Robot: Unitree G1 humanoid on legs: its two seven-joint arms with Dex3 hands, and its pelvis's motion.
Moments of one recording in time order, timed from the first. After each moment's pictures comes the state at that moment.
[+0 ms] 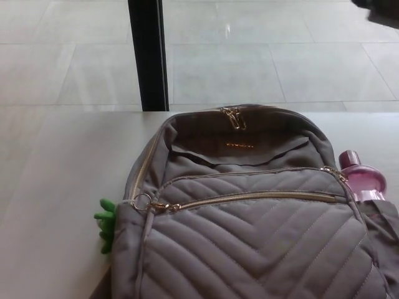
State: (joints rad) left_arm 0.26 0.53 0.44 1.23 -0.22 -0.24 -0.40; right_arm -1.03 -0.57 -0.15 0.38 -0.09 0.61 0.40
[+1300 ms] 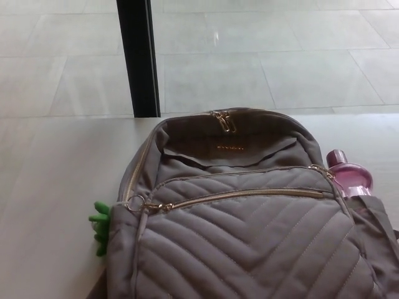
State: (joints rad) left_arm 0.29 0.57 0.44 1.26 -0.22 -0.24 -0.39; right_arm 0.30 -0.45 -1.21 0.77 0.19 0.37 0.21
